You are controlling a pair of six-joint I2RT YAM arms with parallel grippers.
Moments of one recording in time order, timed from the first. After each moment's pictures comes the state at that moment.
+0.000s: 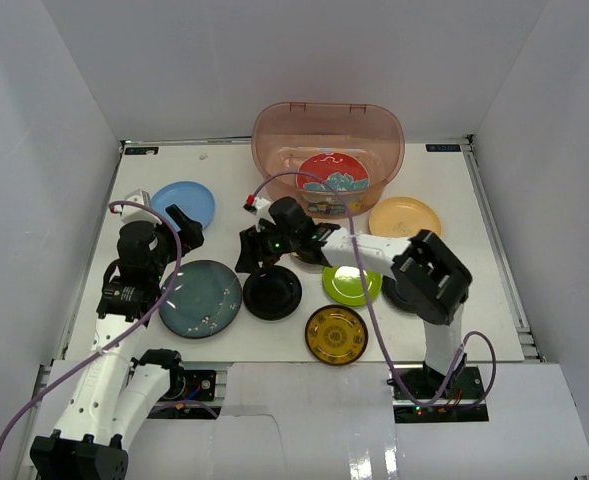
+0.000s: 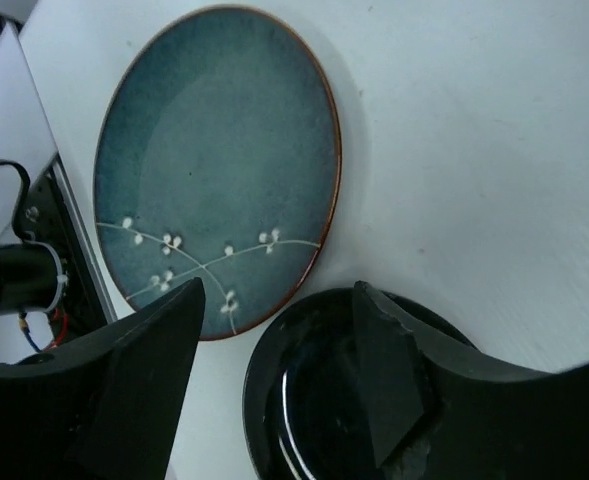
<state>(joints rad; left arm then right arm) -0.14 0.73 0.72 -0.35 -0.11 -0.50 0.91 1.86 1.27 0.06 -0.42 0.36</state>
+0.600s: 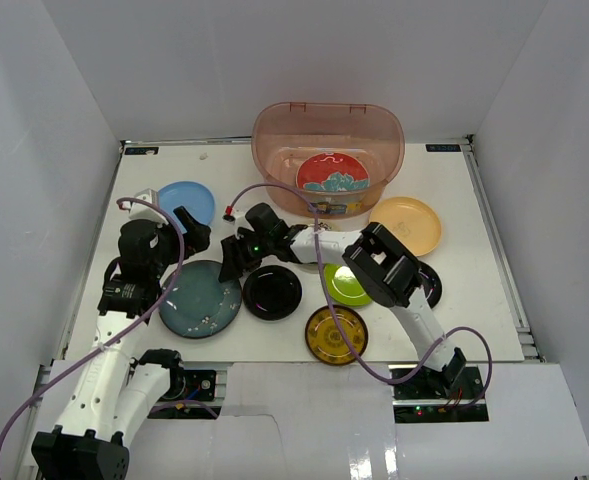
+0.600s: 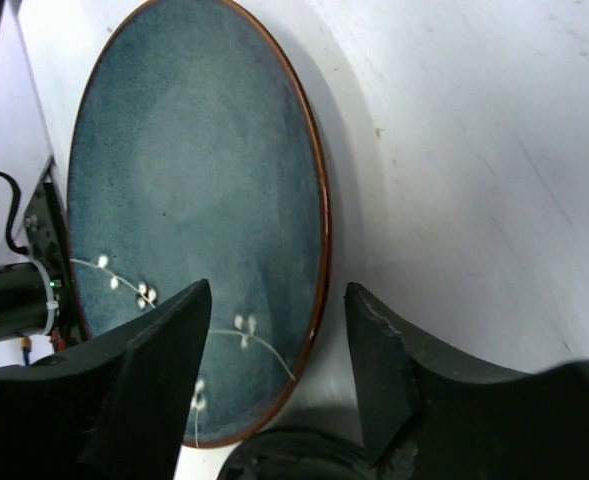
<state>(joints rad) -0.12 0.76 0.72 -0.36 -0.01 -0.48 0.94 2.26 1.56 0.05 -0.58 0.42</state>
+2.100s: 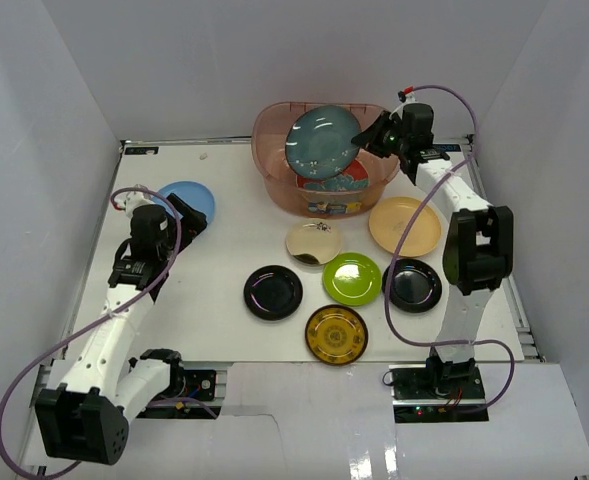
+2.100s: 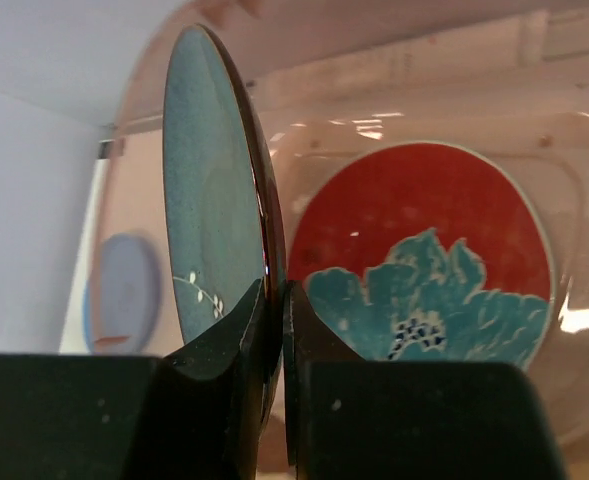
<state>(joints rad) -0.12 0.91 0.76 -0.32 -0.15 -0.74 0.20 1.91 1.60 0.01 -0.39 0.62</state>
